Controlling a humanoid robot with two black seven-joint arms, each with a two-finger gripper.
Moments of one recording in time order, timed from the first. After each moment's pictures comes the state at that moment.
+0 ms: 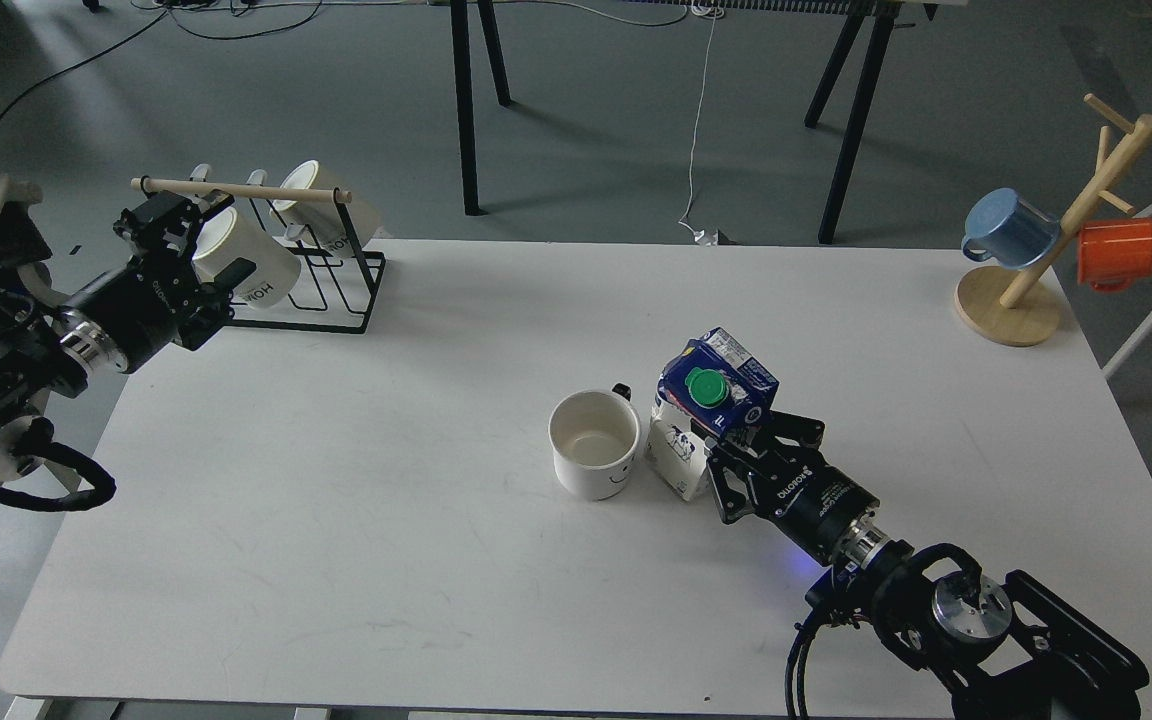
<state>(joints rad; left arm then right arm) -0.63 0.60 -0.53 -0.62 0.43 -0.49 -0.49 0.24 -0.12 0.90 0.91 0.50 0.49 -0.36</state>
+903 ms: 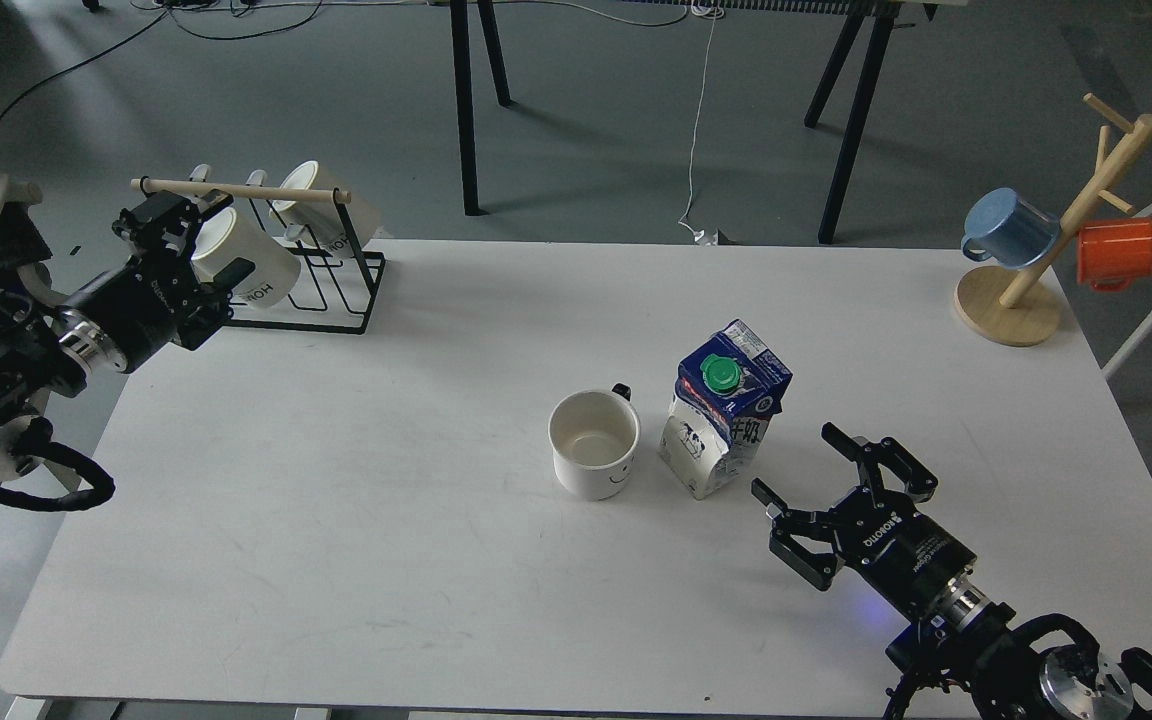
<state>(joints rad) -0.63 0.61 -0.53 -0.62 0.43 -0.49 -0.49 -0.08 -0.34 1.08 1.25 0.50 0.49 -0.36</state>
